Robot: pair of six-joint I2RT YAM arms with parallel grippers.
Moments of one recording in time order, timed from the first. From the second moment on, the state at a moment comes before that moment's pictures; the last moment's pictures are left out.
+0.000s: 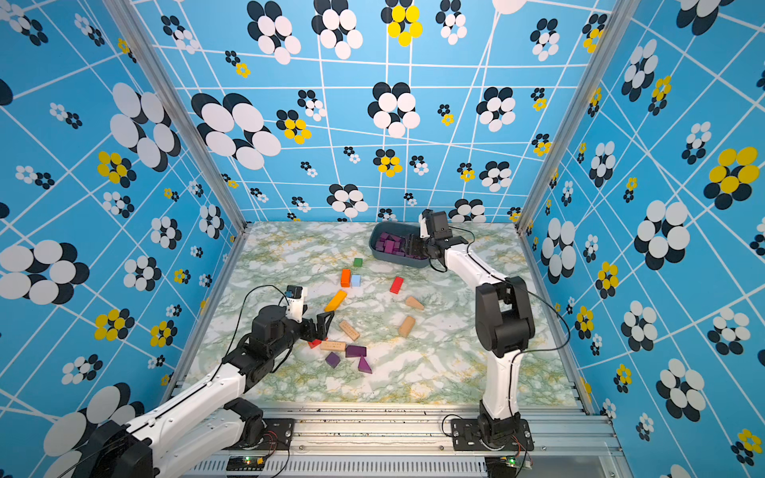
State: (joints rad) left arm -0.43 0.96 0.41 0.07 0.08 -0.28; right arm 0.30 1.90 1.51 -0.32 -0.18 0.31
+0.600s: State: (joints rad) left arm -0.68 0.94 0.55 -0.47 0.07 -0.51; right arm 0.34 1.48 0.80 -0.05 -0.45 0.33
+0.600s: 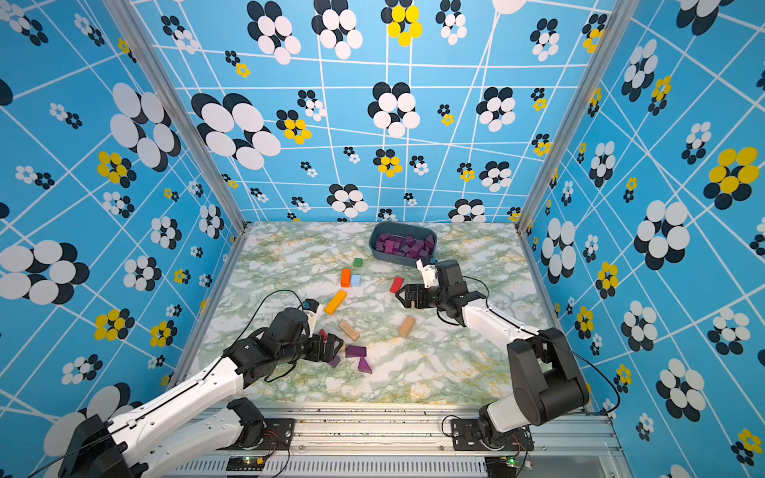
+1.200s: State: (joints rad) left arm -0.77 1.10 0.55 -0.59 0.00 -0.56; right arm 0.45 1.28 0.58 0.23 -0.51 0.35
